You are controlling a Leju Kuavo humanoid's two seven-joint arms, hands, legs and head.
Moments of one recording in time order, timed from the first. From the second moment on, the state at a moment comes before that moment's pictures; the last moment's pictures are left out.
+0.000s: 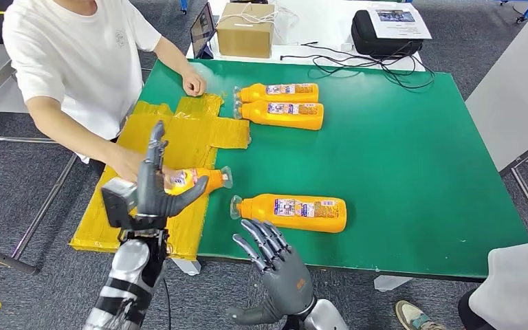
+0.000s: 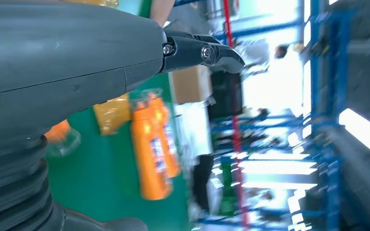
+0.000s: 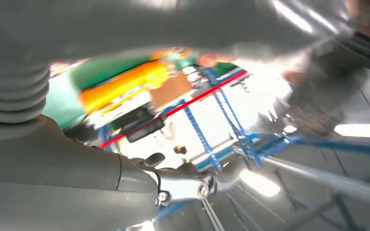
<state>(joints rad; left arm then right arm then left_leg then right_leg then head) -0.18 -0.19 -0.20 -1.34 0.00 0.14 -0.55 0.03 0.12 0.53 -1.29 1.14 -0.69 -0.63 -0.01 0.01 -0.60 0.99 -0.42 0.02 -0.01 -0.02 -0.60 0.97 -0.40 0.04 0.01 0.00</state>
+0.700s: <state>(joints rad) 0.02 -0.19 -0.28 -1.61 0.05 0.23 -0.58 -0.30 -0.10 0.41 -0.89 1.16 -0.53 -0.30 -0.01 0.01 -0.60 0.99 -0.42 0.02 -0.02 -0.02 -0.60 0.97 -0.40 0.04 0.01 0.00</state>
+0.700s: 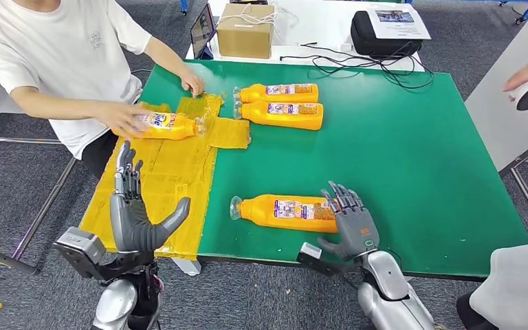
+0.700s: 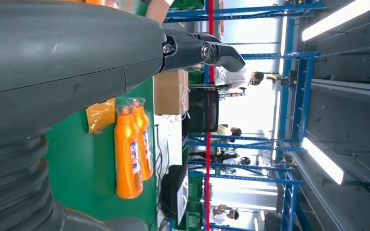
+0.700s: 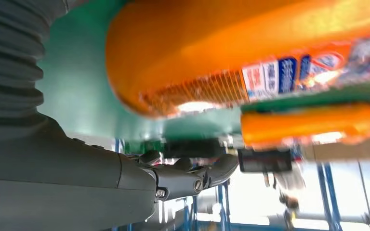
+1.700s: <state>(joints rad) -0.12 -0.20 -0.30 -1.44 0.08 0.20 -0.47 -0.69 0.07 0.56 -0.45 1.12 -0.03 0.00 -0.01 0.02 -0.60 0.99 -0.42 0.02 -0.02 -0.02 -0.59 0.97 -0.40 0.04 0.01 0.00</state>
